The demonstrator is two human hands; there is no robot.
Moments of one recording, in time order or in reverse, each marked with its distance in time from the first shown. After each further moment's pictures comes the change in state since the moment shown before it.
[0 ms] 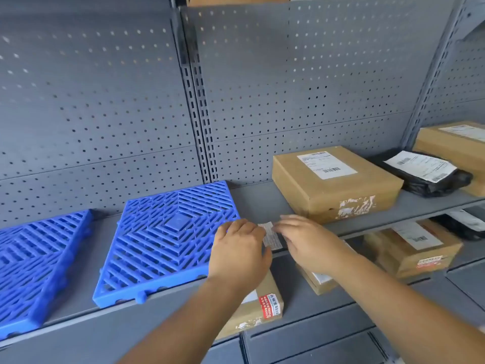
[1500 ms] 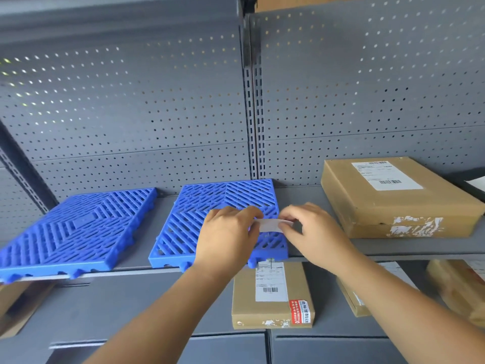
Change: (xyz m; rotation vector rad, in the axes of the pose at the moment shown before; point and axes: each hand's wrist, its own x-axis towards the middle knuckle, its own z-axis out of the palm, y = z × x) left_hand -0.027 -0.041 -0.053 -0.004 0.357 -0.176; right_hand 0.035 -0.046 -0.005 0.354 0.324 -0.126
